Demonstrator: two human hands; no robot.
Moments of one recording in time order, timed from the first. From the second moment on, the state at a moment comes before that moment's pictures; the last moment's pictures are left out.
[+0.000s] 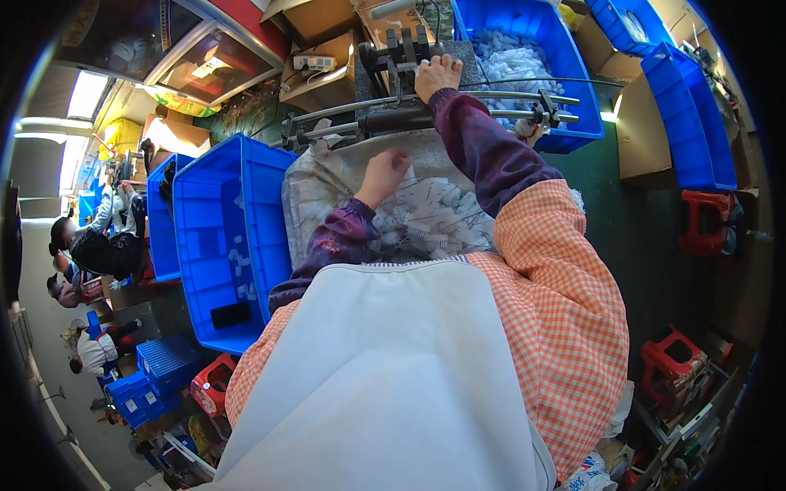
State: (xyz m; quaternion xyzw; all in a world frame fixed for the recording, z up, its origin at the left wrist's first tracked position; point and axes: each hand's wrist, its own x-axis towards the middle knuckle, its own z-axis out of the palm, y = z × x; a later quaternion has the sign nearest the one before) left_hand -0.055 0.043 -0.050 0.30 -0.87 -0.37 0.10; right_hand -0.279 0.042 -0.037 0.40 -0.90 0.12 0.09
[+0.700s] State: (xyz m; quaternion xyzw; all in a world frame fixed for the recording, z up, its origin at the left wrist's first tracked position) left_hand -0.032 0.007 -0.041 0.25 -0.91 -0.31 0.09; right_hand -0.391 0.101 0.012 0.24 -0.94 0.17 0.19
